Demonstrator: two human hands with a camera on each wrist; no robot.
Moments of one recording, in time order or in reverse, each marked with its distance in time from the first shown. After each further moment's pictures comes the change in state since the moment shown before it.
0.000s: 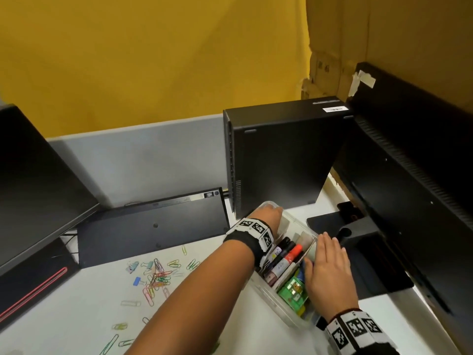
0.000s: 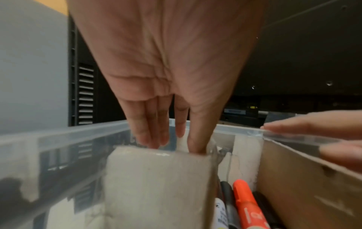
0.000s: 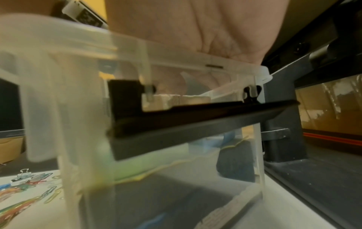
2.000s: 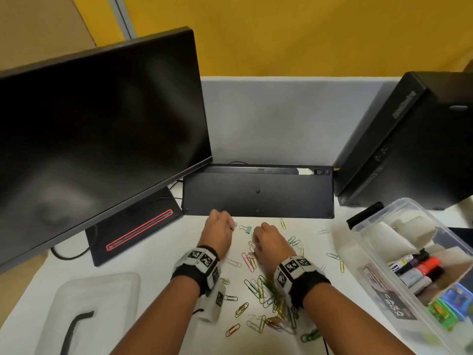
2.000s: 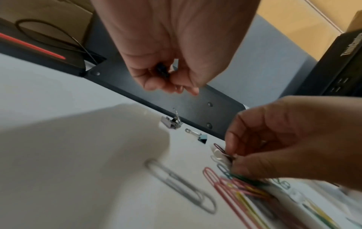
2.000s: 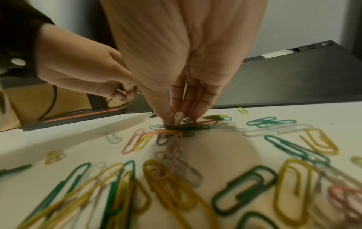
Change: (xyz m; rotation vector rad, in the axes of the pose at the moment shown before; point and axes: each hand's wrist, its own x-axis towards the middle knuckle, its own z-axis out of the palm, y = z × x) left_hand -0.211 -0.289 0.088 -0.514 0.438 -0.573; right_hand -0.007 -0.305 0.127 0.189 -0.412 -0.584
